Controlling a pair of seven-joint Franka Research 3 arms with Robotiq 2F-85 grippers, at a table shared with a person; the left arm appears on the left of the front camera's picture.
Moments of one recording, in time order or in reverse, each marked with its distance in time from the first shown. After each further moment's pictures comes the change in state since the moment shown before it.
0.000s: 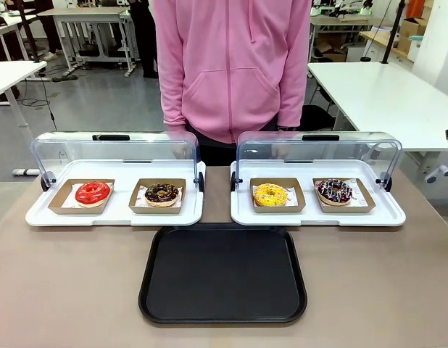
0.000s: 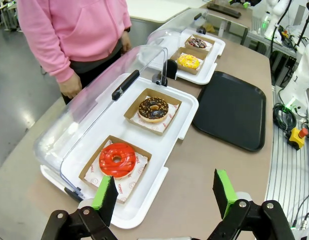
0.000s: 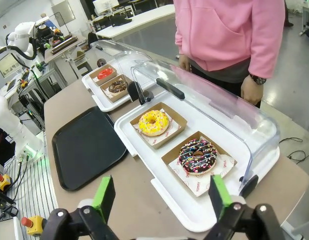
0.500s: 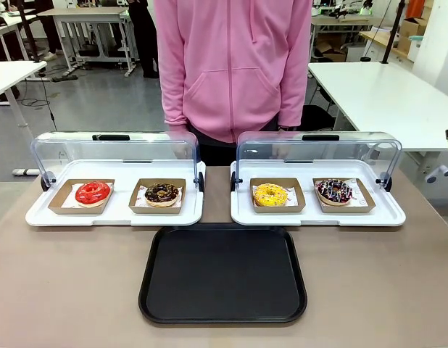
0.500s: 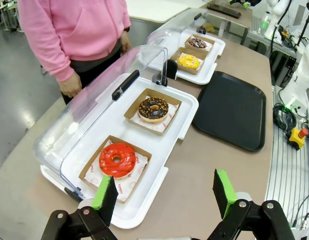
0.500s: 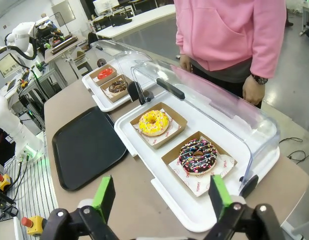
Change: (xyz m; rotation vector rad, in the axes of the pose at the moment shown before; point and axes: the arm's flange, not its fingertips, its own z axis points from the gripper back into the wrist) left arm 0.000 0.000 0.000 0.000 0.000 0.000; right arm 0.000 0.000 0.000 0.000 0.000 0.000
